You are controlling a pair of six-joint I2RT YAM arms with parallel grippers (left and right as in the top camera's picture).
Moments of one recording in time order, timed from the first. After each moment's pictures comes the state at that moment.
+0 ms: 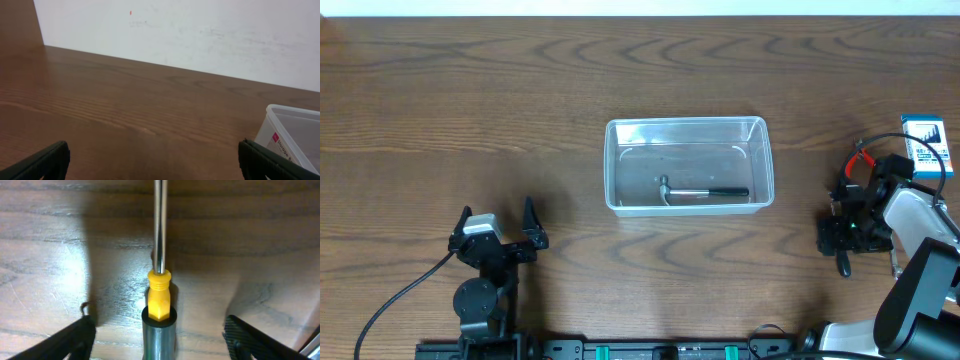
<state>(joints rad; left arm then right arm) 0.08 0.01 0.02 -0.11 -0.01 -0.15 -0.39 1.62 0.81 -0.80 0.05 -0.42</state>
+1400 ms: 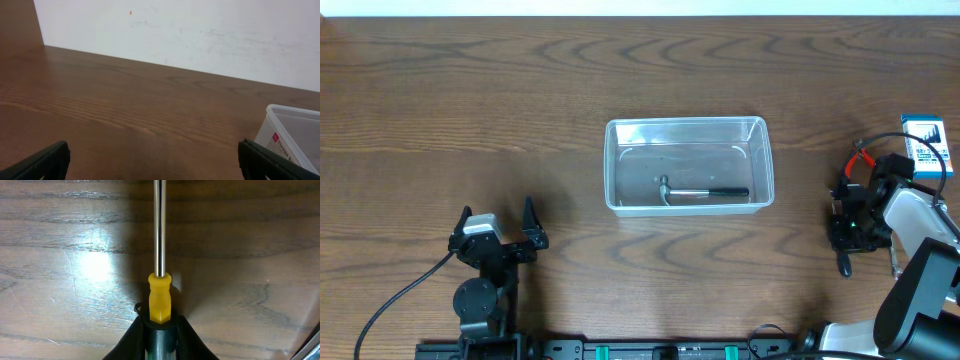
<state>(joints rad) 0.08 0.01 0.02 -0.11 -0.01 -0.15 -0.39 1.62 0.81 -0.79 0.05 -0.40</state>
